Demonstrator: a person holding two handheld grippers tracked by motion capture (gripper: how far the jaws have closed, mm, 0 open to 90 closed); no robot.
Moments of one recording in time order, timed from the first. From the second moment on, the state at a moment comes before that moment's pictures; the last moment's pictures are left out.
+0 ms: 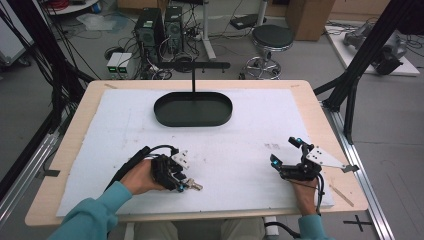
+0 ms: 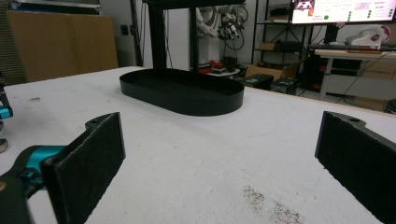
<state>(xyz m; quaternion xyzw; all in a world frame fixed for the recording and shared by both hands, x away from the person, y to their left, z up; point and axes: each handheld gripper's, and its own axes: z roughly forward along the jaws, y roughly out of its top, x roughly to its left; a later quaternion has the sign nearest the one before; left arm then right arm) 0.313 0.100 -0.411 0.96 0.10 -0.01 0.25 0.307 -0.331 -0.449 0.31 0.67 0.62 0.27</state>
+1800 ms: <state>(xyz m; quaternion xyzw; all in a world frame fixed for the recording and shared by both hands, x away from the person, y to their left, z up) 0.320 0.124 -0.379 0.93 0.14 0.02 0.35 0.307 -0.331 -0.449 0.31 0.67 0.62 0.27</state>
